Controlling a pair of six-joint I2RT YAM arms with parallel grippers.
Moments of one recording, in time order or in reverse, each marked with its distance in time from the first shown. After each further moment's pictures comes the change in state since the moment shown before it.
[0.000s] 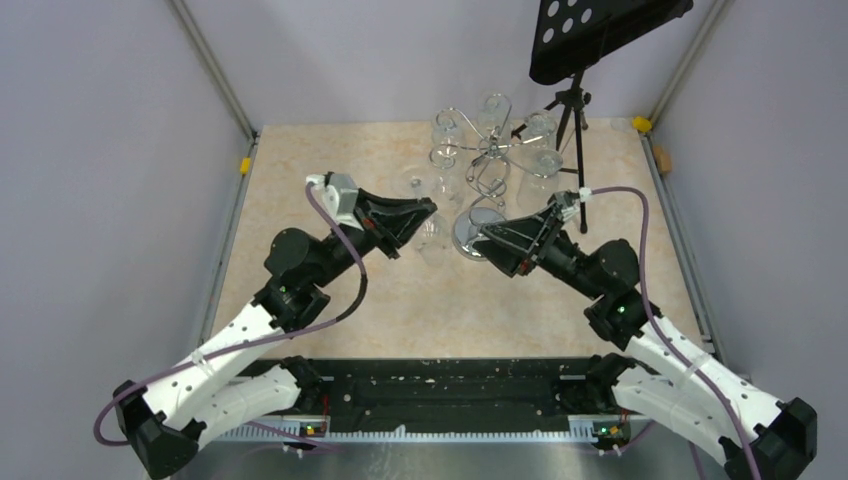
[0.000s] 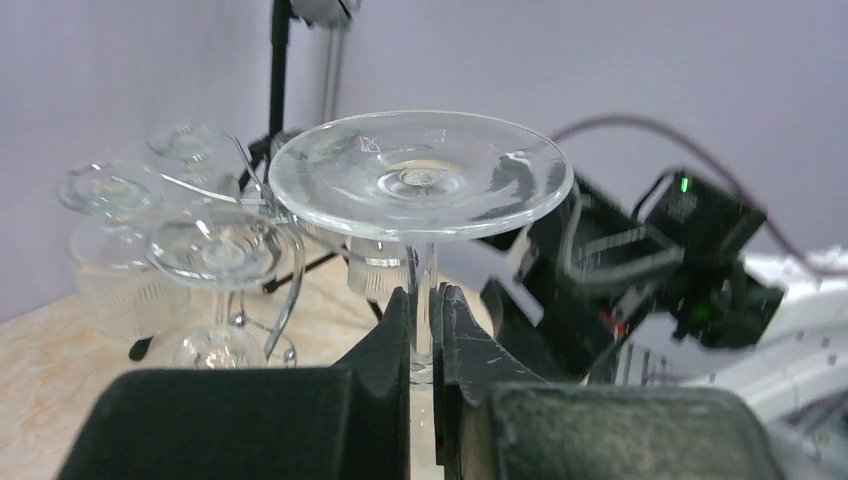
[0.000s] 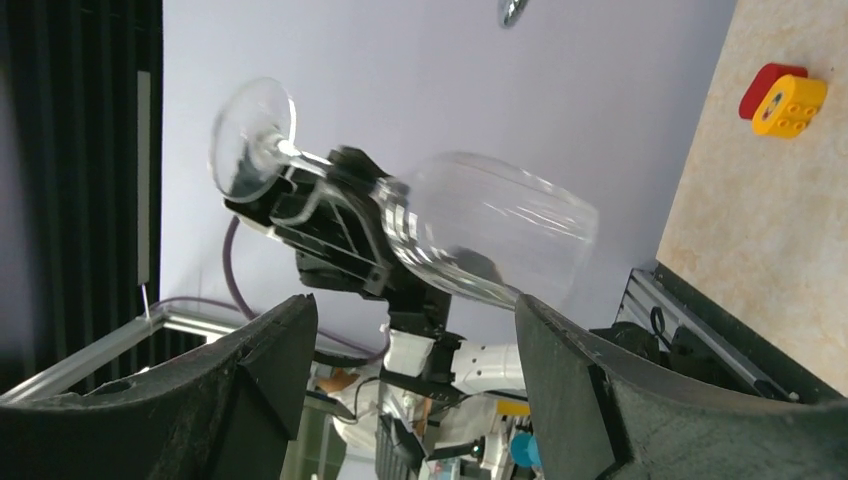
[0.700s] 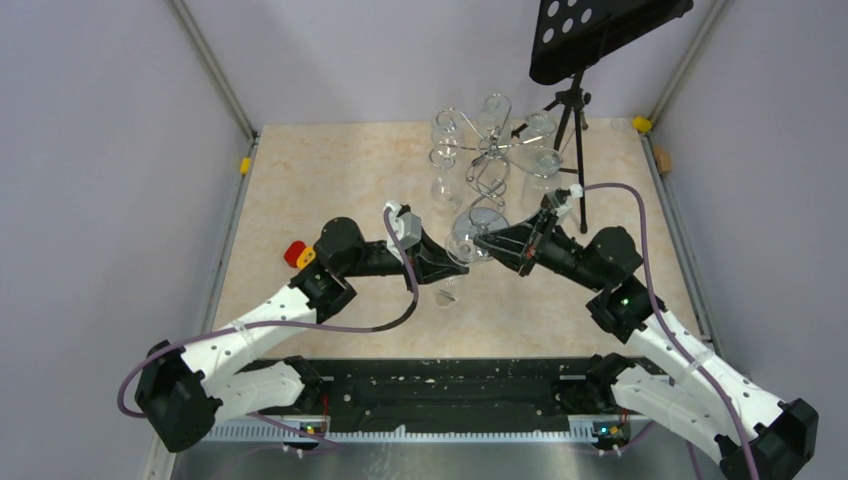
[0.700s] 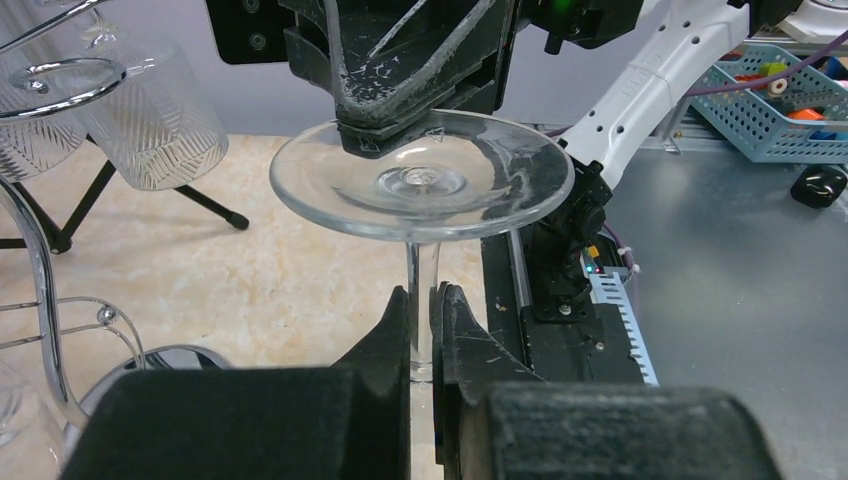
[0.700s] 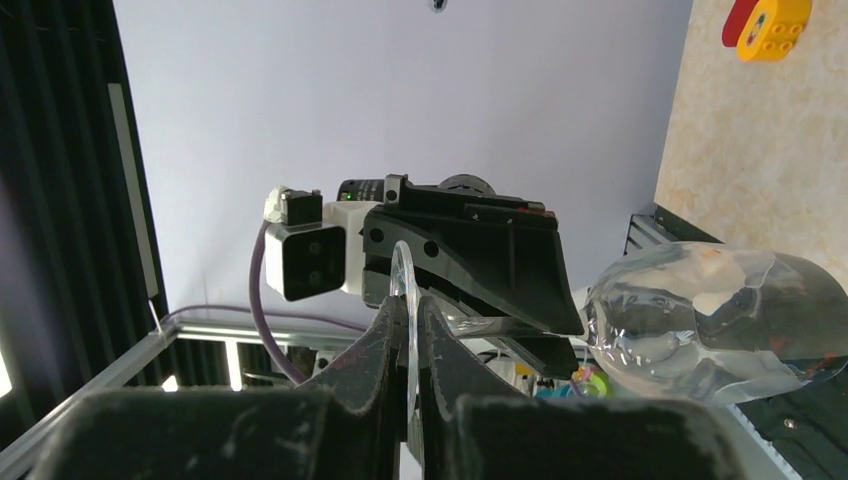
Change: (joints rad) left arm 0.002 0.195 -0.056 0.017 0.542 0.173; right arm -0.021 0.033 0.069 -0.144 -0.095 0.067
